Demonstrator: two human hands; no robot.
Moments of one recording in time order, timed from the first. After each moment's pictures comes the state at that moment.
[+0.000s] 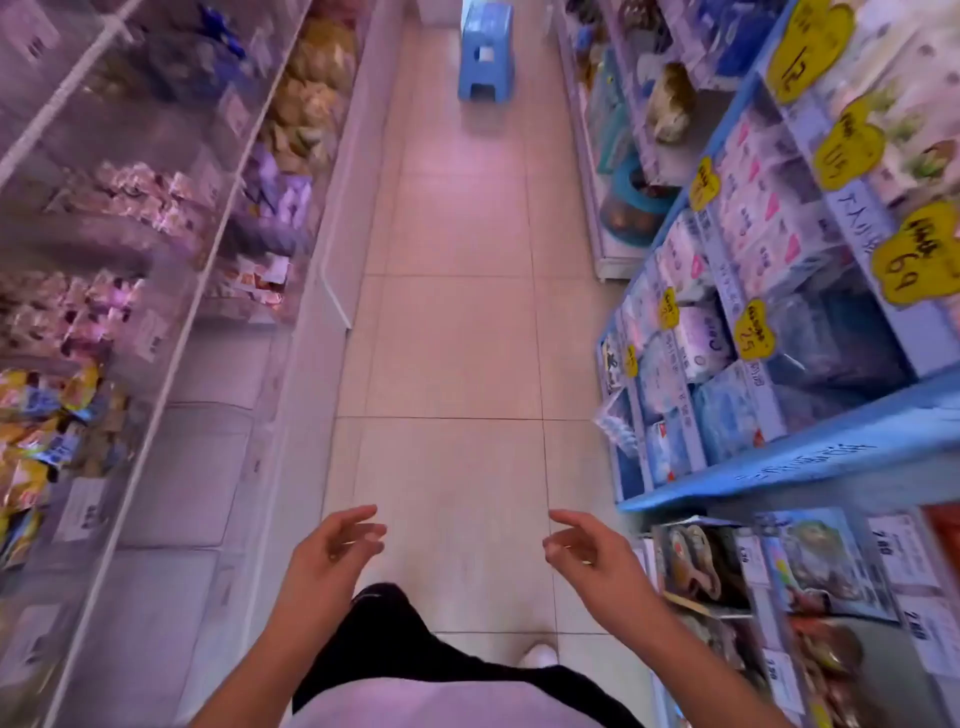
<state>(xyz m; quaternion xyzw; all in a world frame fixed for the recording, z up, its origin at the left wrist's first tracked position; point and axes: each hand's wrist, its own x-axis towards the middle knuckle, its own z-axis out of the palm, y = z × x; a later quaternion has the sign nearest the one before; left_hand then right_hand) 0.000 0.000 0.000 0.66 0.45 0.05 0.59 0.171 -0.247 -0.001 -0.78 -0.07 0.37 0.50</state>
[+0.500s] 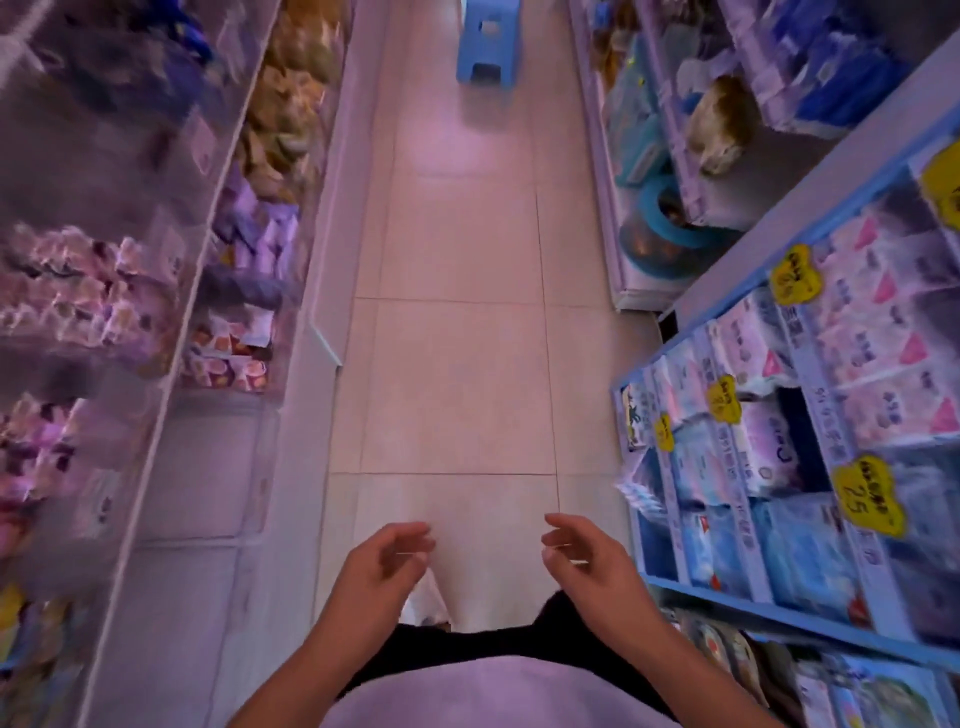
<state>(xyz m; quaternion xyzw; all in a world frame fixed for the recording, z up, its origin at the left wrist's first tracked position) 0.184 0.172 -0.018 0.65 0.40 -0.05 0.64 0.329 -0.043 -0.016 -0.81 -0.07 0.37 0.45</state>
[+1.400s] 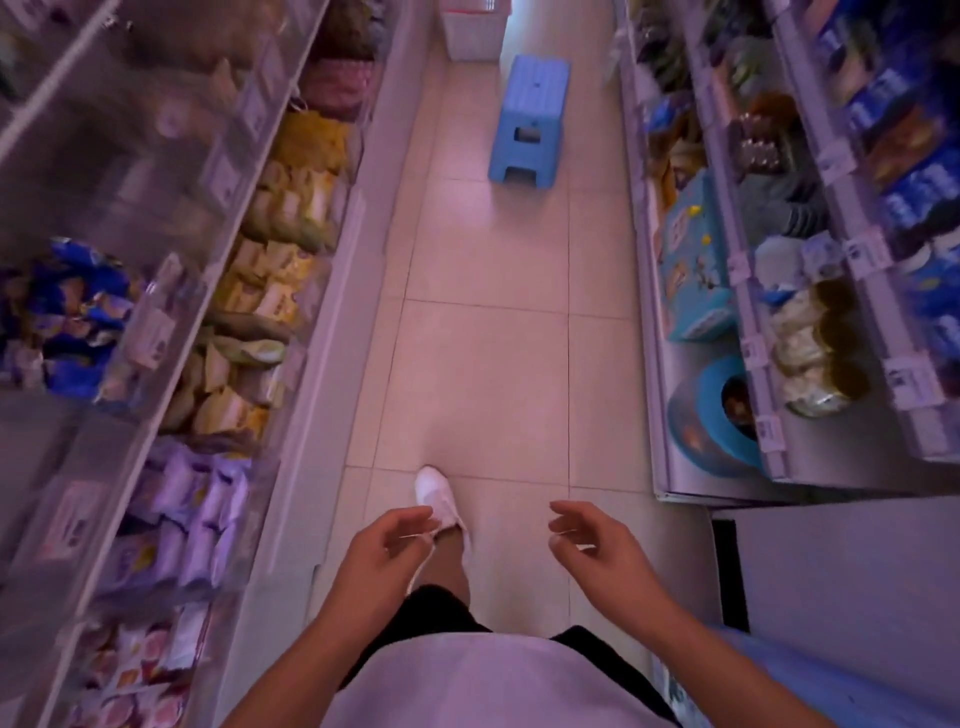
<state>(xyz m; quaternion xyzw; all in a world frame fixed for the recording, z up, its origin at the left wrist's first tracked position) 0.718 0.478 -0.008 0.64 0.45 -0.02 0.62 0.883 0.276 -0.017 -0.81 -0.13 0.39 0.42</state>
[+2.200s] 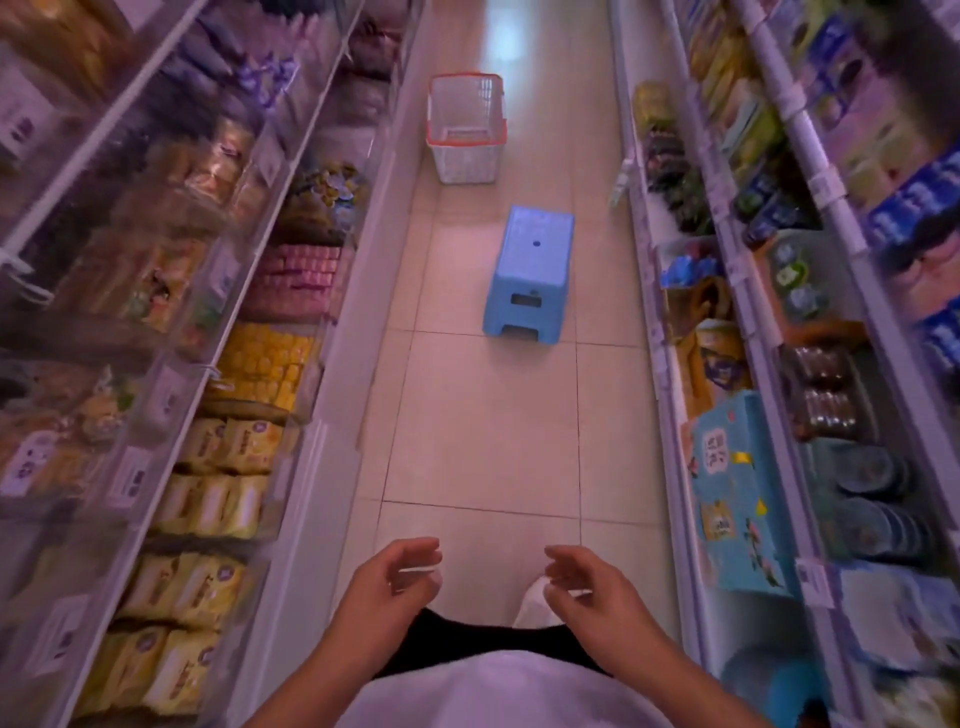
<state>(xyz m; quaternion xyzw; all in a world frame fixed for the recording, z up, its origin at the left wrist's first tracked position) 1.225 0.820 0.013 0.66 0.44 -0.05 0.60 1.377 0.614 -0.021 -0.81 -0.15 0.42 0.39</state>
